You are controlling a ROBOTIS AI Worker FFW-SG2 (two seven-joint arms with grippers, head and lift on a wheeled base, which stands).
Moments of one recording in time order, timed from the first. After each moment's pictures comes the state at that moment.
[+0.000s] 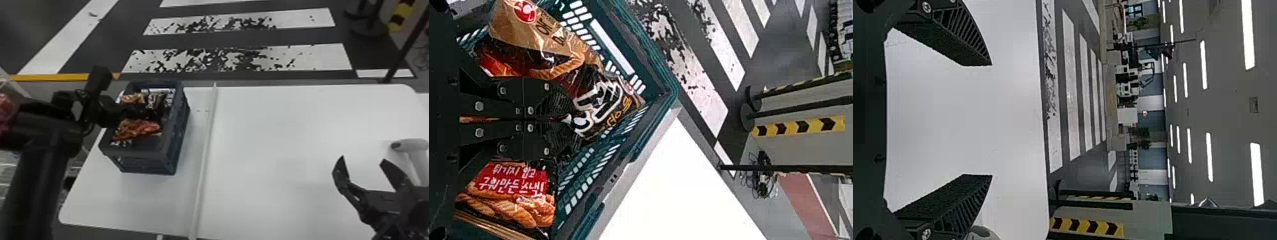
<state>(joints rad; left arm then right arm) -0.25 0.44 0.17 -1.35 -0.39 0.36 -1.11 0.48 -0.16 0.12 -1.69 -0.19 -0.17 -0.13</state>
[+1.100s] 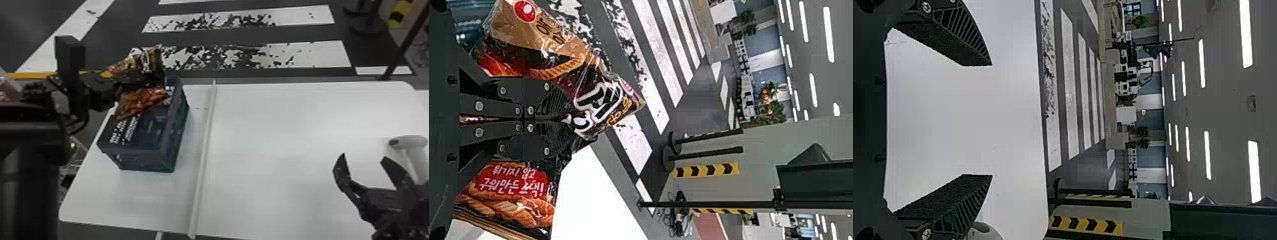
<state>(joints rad) -0.04 0.29 0.29 -1.97 -0.24 0.65 -0.95 0.49 -0.16 0.11 -1.71 -0.19 -0.18 -0.13</state>
